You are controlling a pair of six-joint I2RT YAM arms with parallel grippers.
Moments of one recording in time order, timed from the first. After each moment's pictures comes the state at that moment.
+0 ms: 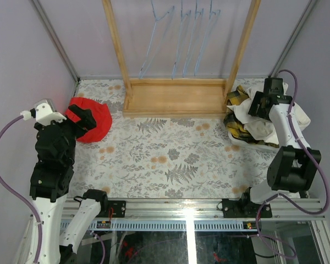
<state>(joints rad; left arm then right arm) -0.12 0.63 1.15 -0.65 -0.34 -0.39 -0.12 1.51 1.33 -0.76 0.34 0.22</state>
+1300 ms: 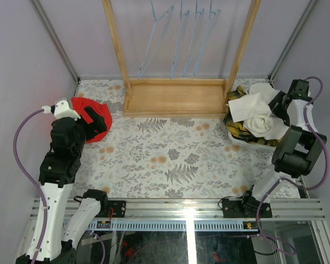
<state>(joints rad) -0.12 0.70 1.06 -0.71 -0.23 -0.42 -0.40 1.69 1.45 -0.66 0.15 0.30</state>
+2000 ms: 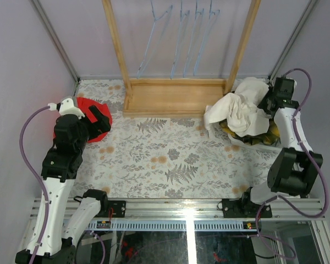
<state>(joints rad) -0.12 0.73 1.06 -0.71 -0.16 -0.43 -0.22 1.47 1.28 -0.49 0.05 0.35</state>
